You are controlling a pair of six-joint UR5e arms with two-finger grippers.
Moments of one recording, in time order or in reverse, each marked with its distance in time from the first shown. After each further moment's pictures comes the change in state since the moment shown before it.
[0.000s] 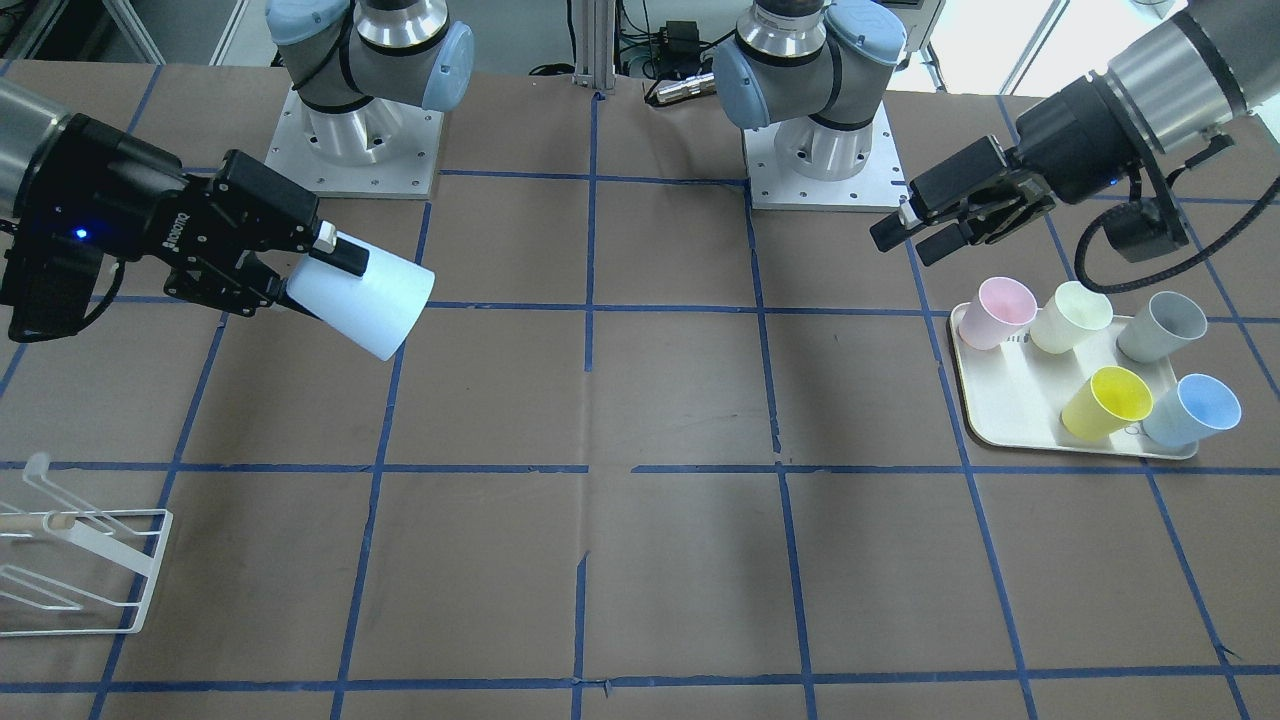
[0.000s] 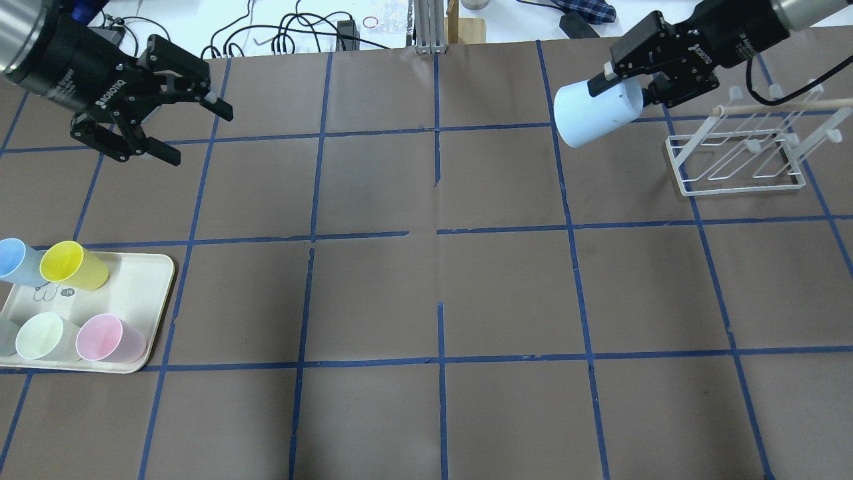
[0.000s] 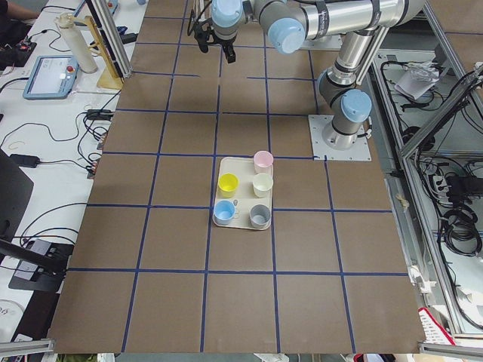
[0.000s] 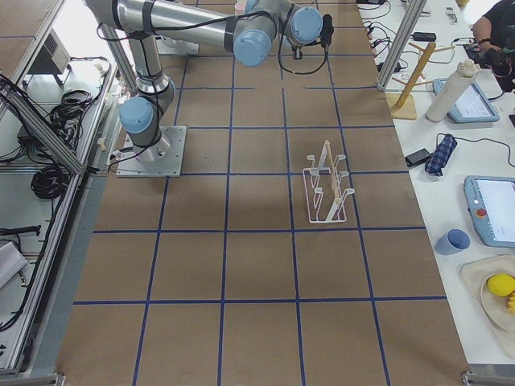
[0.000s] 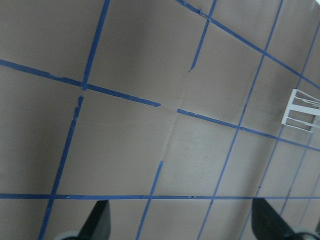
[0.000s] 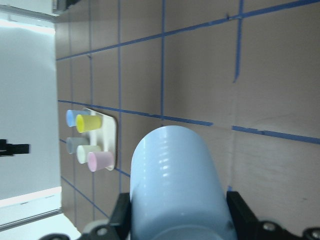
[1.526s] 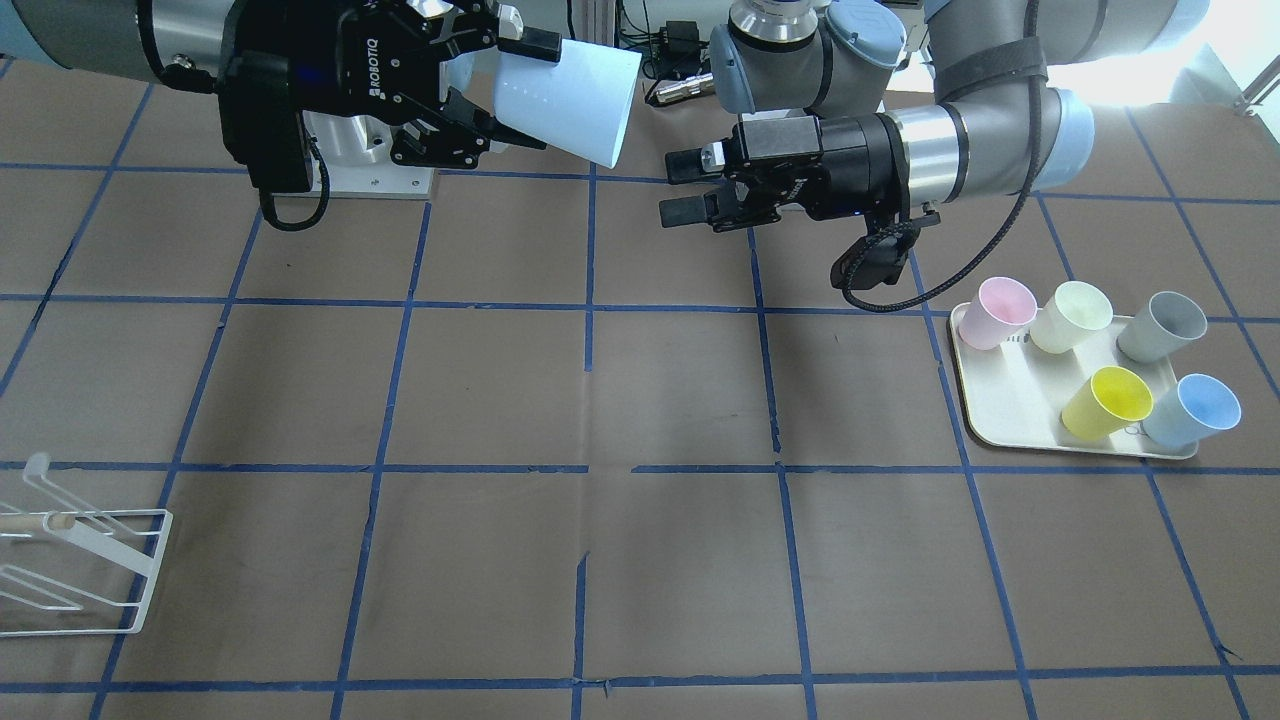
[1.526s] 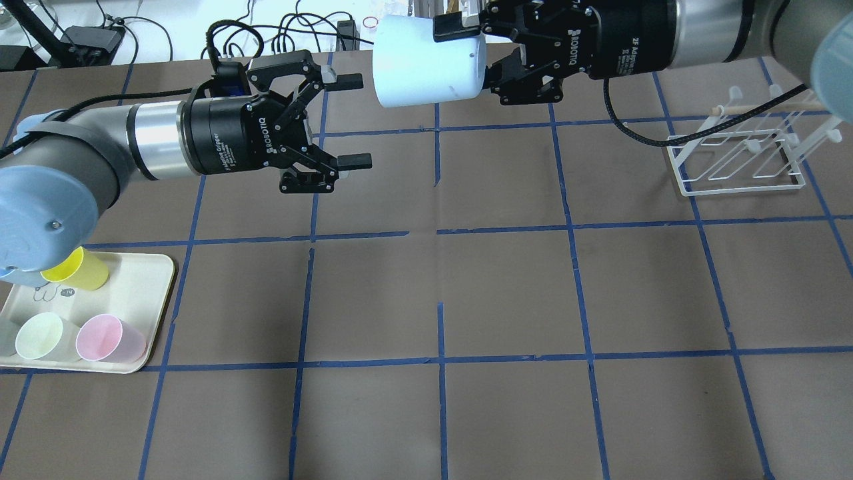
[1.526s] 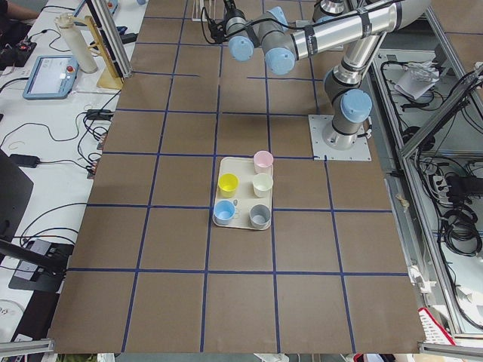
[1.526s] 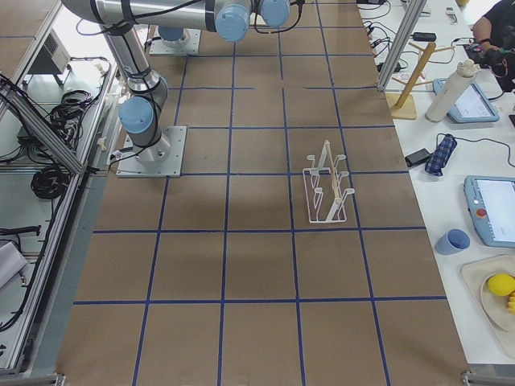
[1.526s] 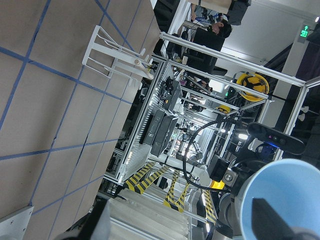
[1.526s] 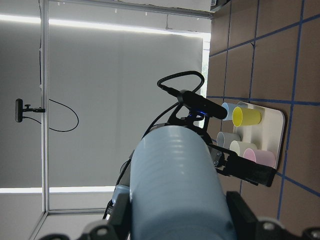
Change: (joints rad) left arm -0.213 0.027 -0.288 0.033 -0.739 0.035; right arm 0.160 -0.147 0.135 0.103 0.425 -0.019
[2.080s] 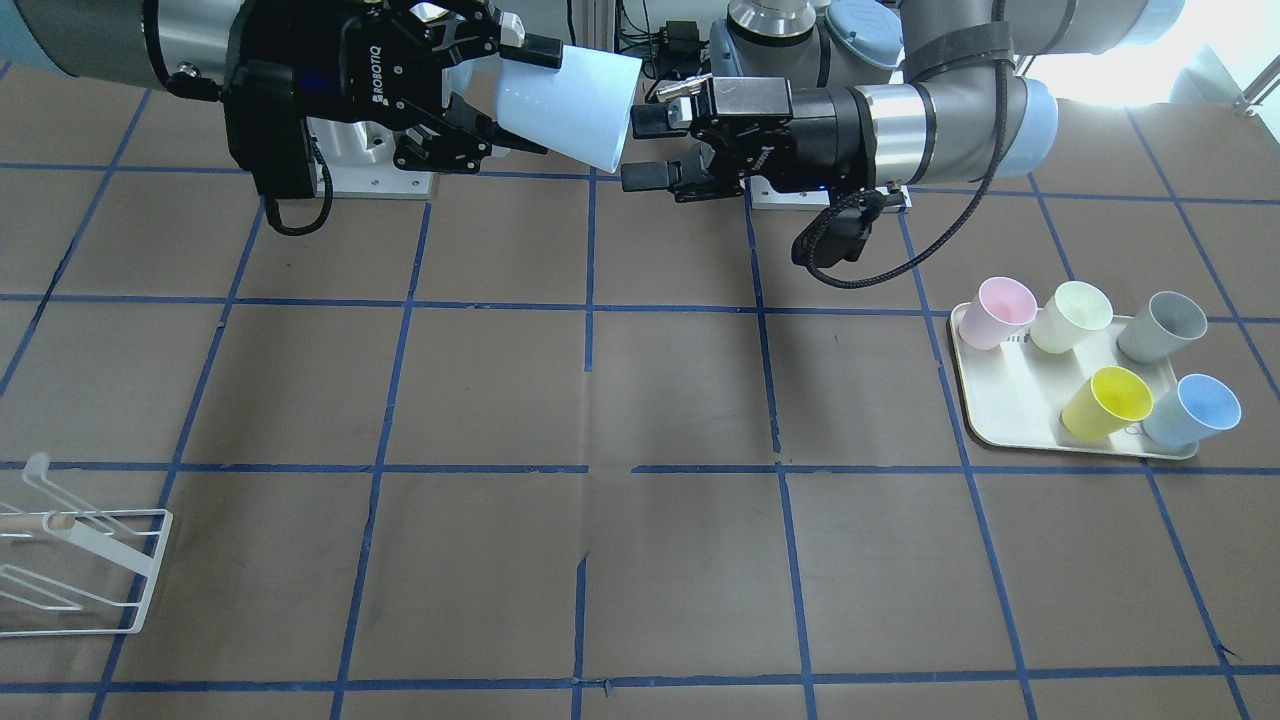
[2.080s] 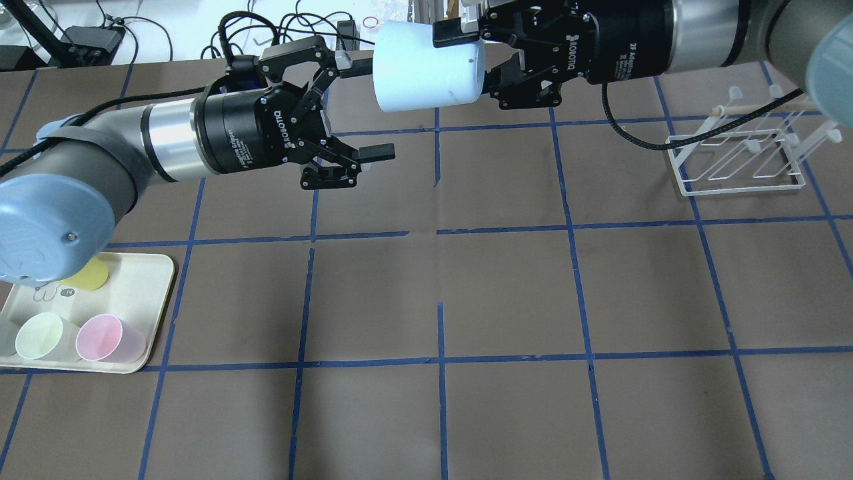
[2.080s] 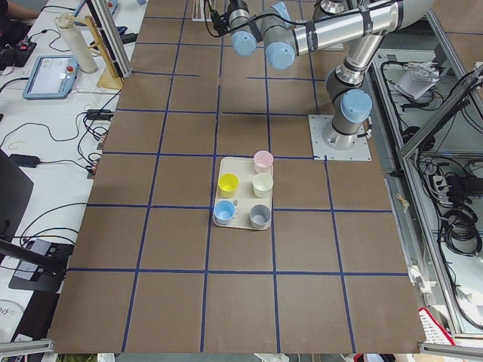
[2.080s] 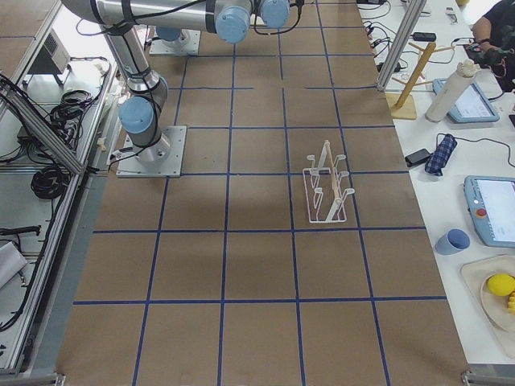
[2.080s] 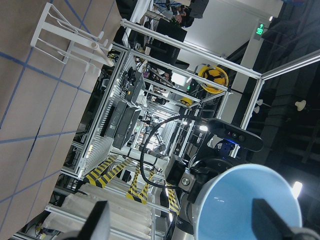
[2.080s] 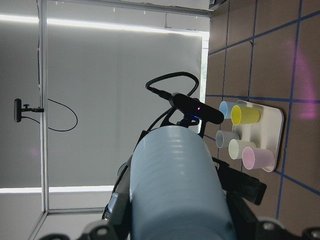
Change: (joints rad) left arm -0.068 0.022 -0.005 -0.001 -0.078 -0.012; right arm 0.001 0.004 0.007 -0.006 0.005 -0.003
